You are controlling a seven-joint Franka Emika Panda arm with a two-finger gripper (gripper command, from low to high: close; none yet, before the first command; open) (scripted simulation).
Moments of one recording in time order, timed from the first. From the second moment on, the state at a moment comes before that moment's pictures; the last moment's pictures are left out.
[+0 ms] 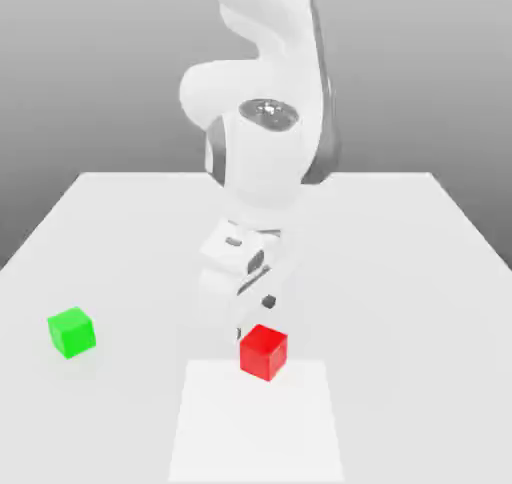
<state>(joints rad) 0.12 -0.09 -0.21 -2.97 -0.45 2.84 0.12</state>
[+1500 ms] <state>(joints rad) -0.08 0.19 -0.03 -2.93 -0.55 3.07 0.21</state>
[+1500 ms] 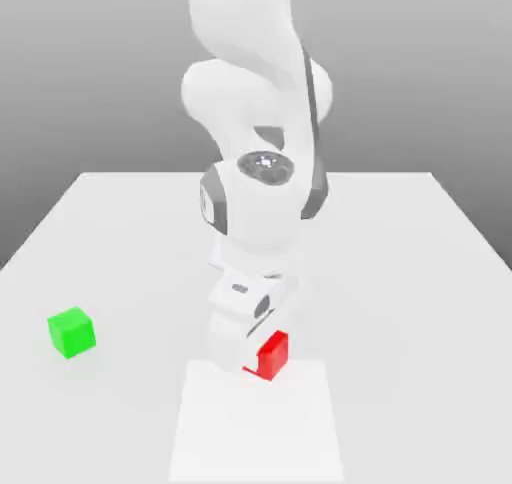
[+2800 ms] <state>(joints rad) 0.21 -0.16 -0.23 -2.99 -0.19 2.83 -0.07</state>
